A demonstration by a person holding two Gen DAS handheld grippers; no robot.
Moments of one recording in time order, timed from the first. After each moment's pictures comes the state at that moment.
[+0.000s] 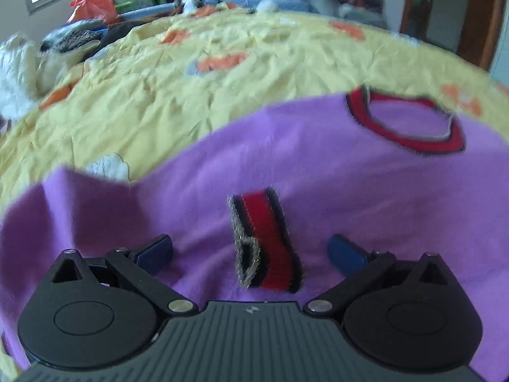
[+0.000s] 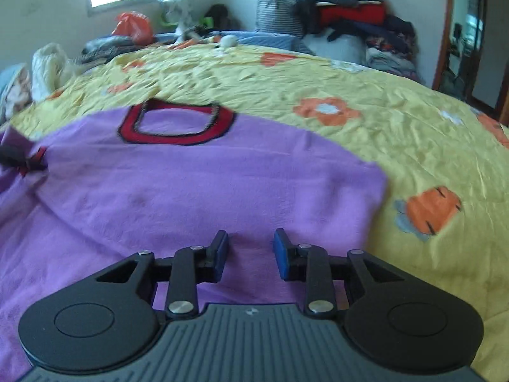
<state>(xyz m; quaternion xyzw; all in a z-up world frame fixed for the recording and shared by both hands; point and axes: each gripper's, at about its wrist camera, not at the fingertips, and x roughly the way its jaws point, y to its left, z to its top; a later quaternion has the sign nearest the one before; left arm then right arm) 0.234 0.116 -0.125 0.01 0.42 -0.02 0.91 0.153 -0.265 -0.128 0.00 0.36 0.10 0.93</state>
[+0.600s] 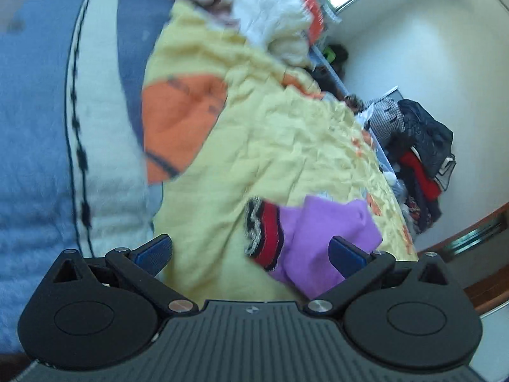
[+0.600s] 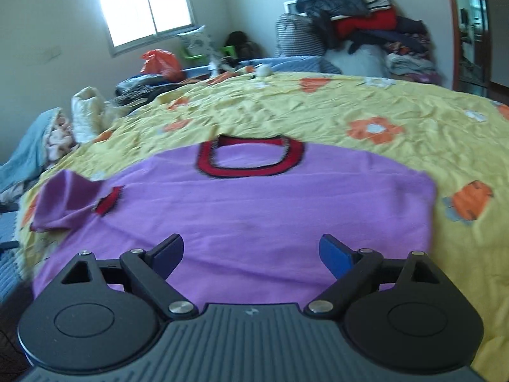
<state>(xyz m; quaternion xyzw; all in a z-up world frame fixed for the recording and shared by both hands) 0.069 0.366 -0.121 -0.45 0.30 0.11 0.83 0.103 -0.207 -0.087 0.08 0.33 0.19 0.92</state>
